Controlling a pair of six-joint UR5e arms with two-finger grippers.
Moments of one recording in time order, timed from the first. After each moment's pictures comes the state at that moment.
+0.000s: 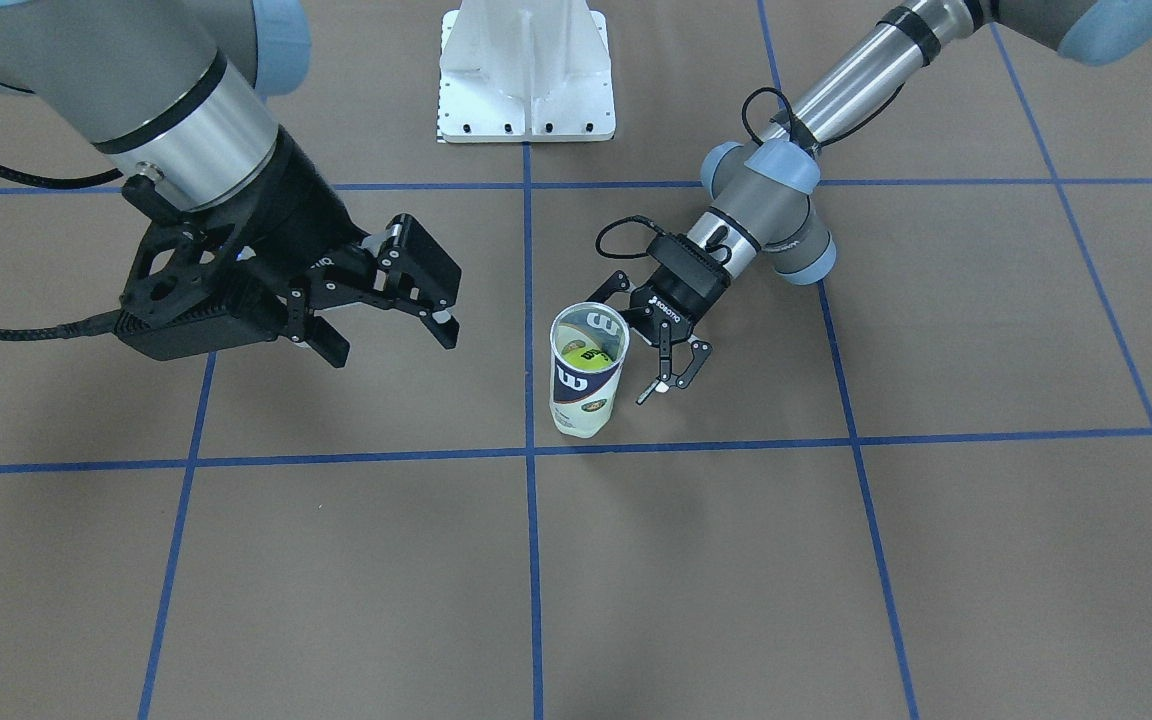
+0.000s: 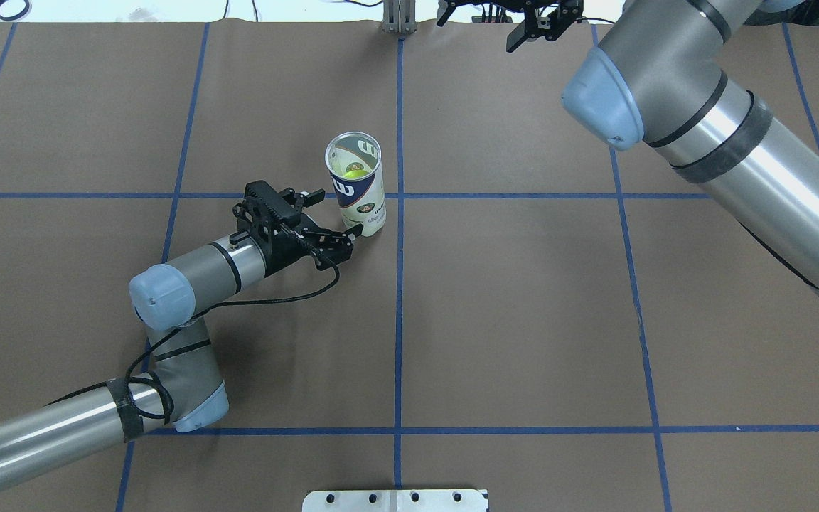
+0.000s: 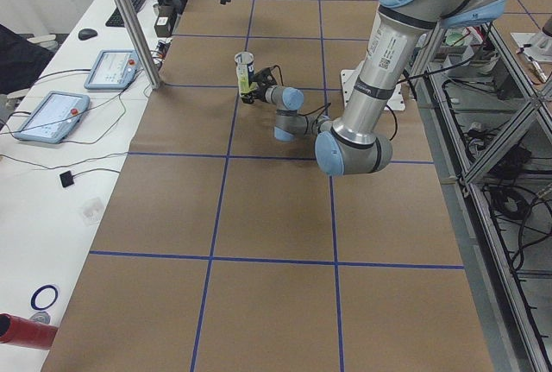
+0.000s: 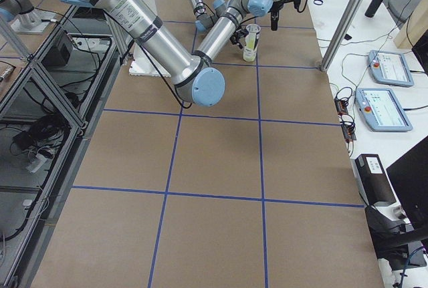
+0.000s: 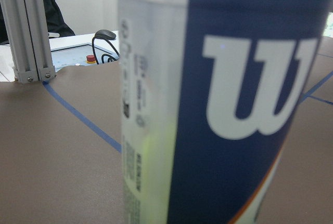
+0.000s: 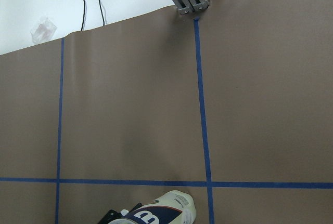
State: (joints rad) left arm -0.46 -2.11 -1.19 -3.15 -1.35 -0.55; right arm 0.99 -0.73 1.64 -1.45 2.26 1.16
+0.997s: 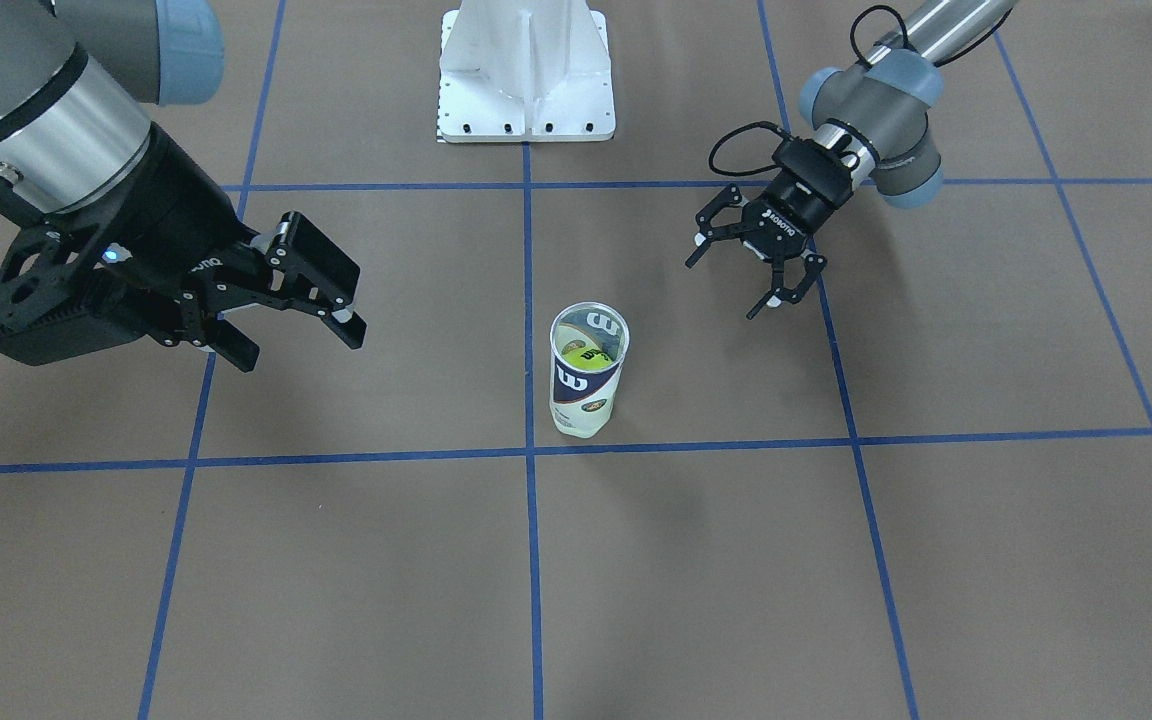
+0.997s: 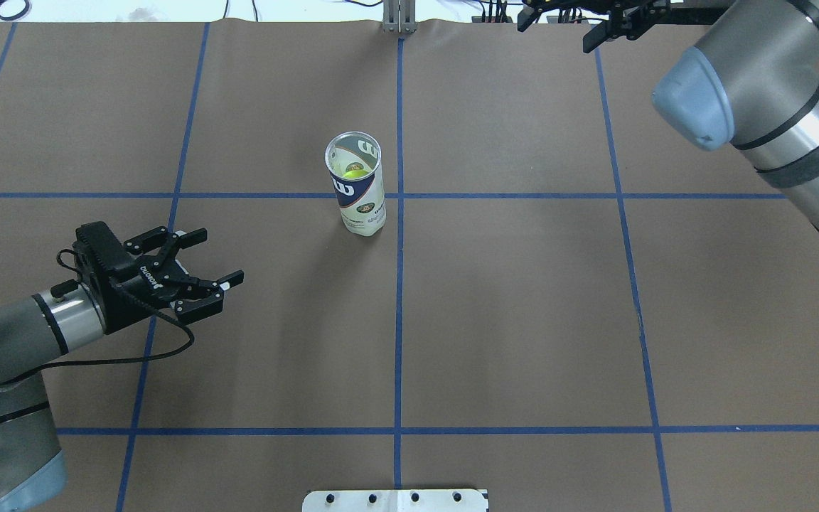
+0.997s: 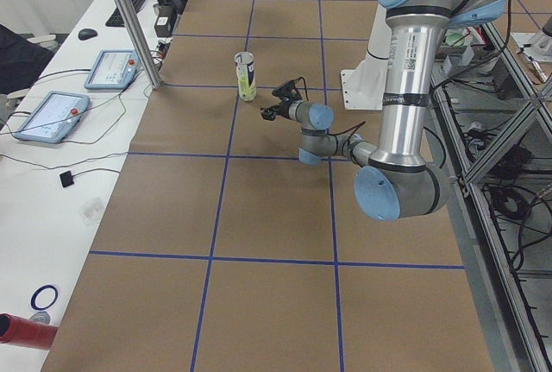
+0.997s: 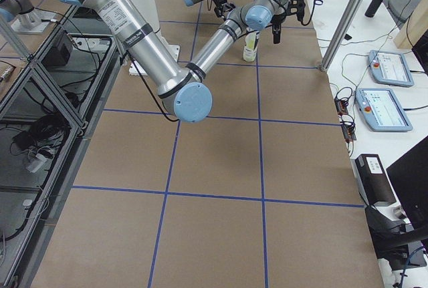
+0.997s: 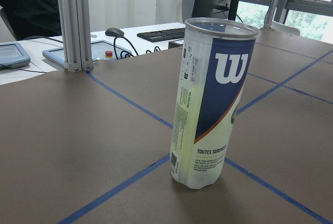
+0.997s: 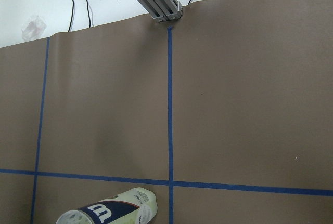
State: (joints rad) left arm -0.44 -1.62 -1.70 -3.11 -1.40 -0.55; right arm 1.09 -0.90 1.74 -1.45 2.34 1.01
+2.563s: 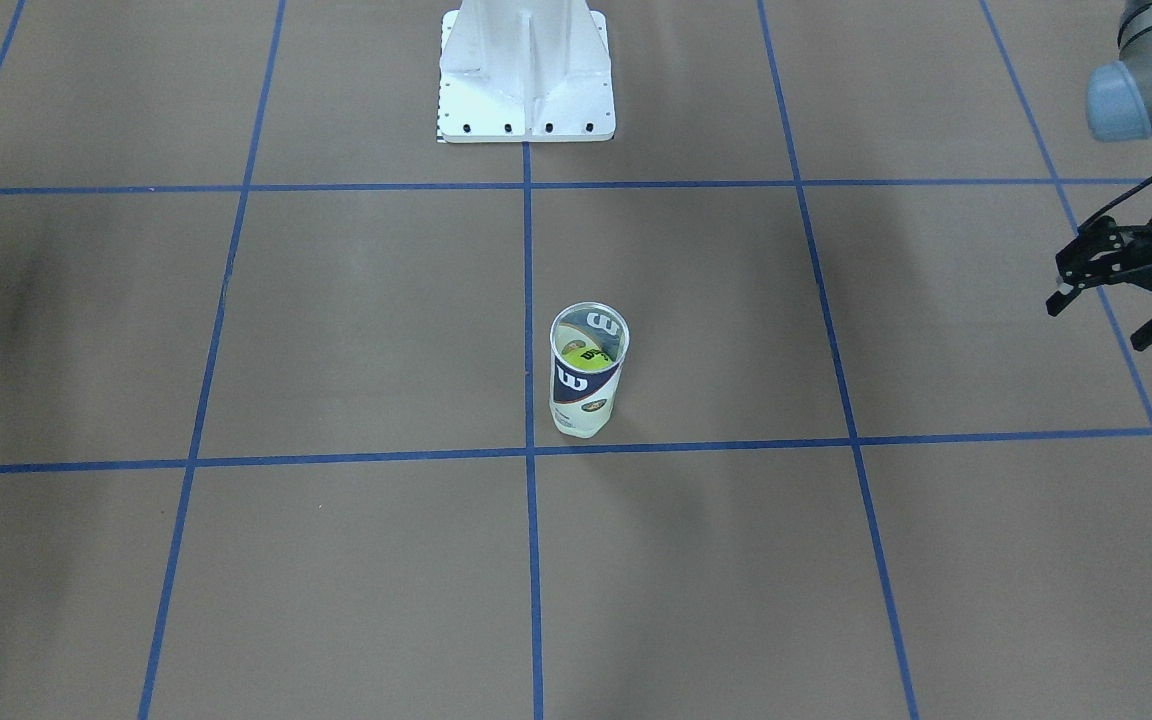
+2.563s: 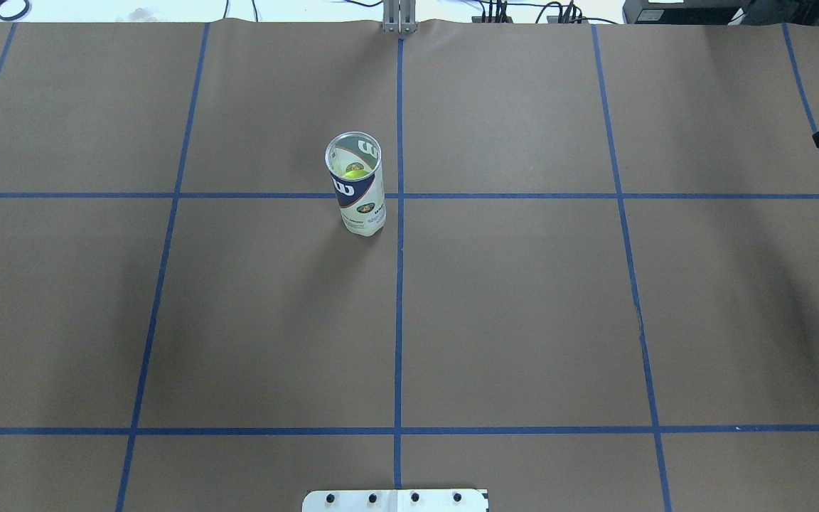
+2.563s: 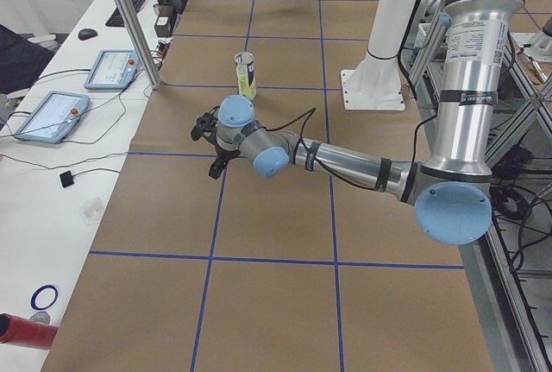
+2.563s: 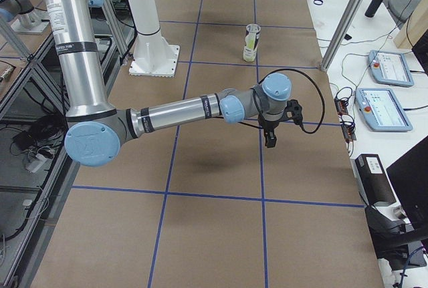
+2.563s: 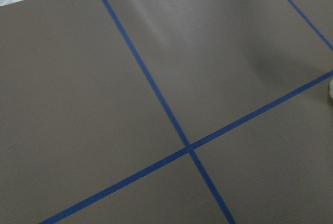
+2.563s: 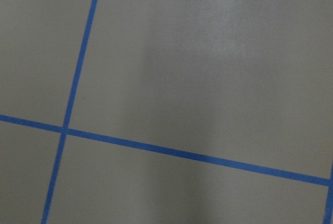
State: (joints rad) left arm -1.29 -1.63 -1.68 -2.13 -2.32 -0.29; right arm 1.39 -1.43 1.65 -1.46 2.43 0.21
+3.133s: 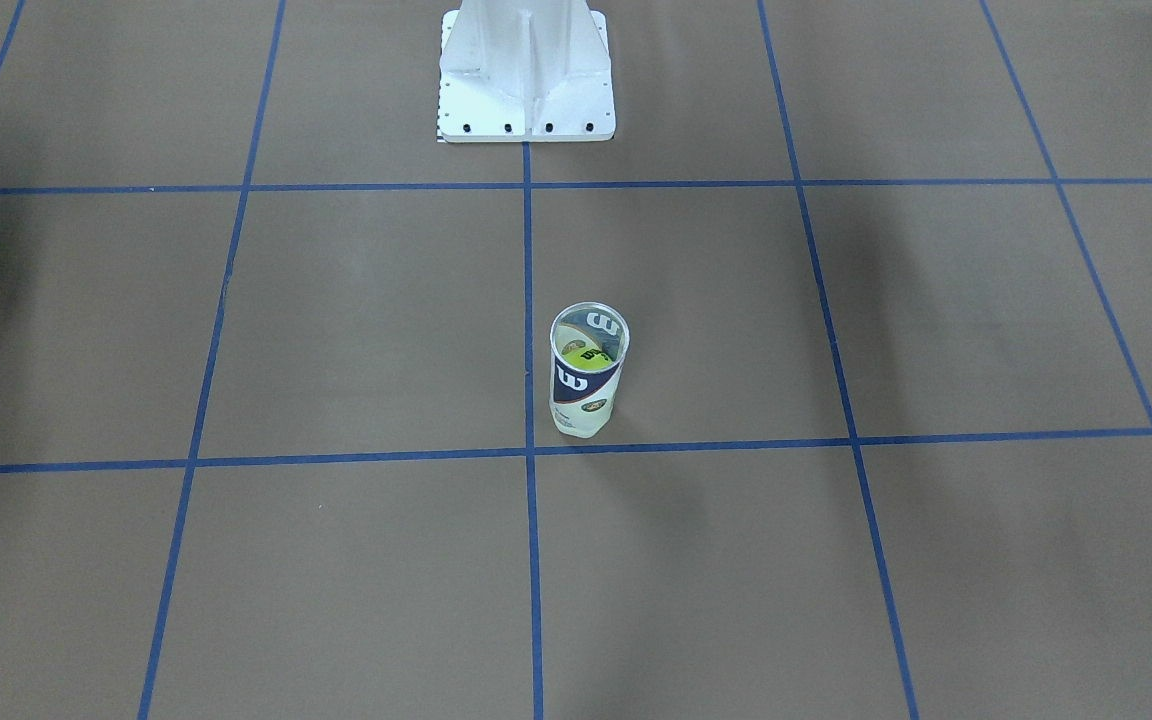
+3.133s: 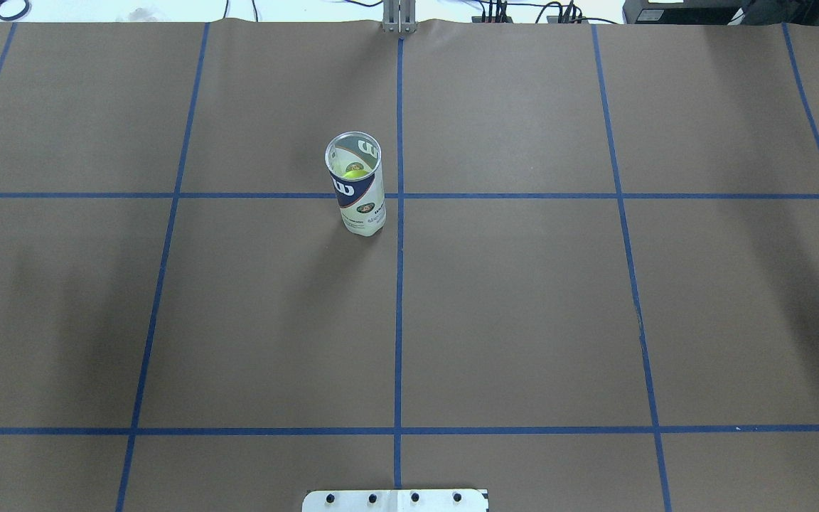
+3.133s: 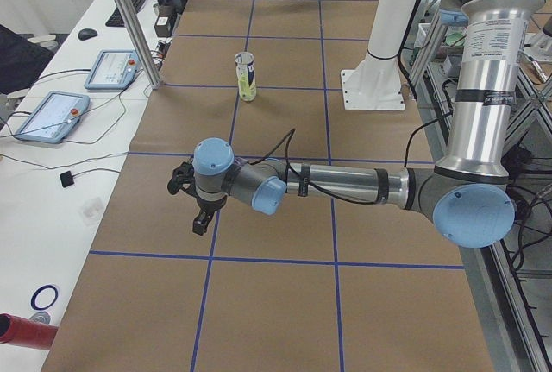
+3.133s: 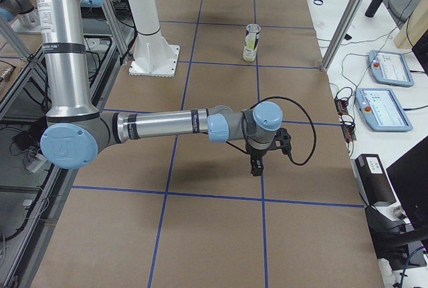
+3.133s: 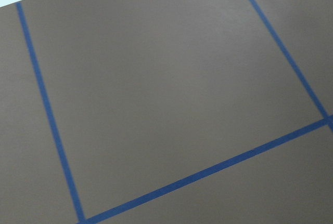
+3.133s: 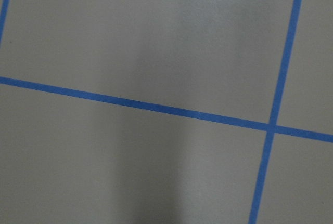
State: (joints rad) left arm -1.48 -1.64 -1.54 -1.88 -2.35 0.03; right arm 1.45 -1.51 1.62 -1.57 2.39 0.03
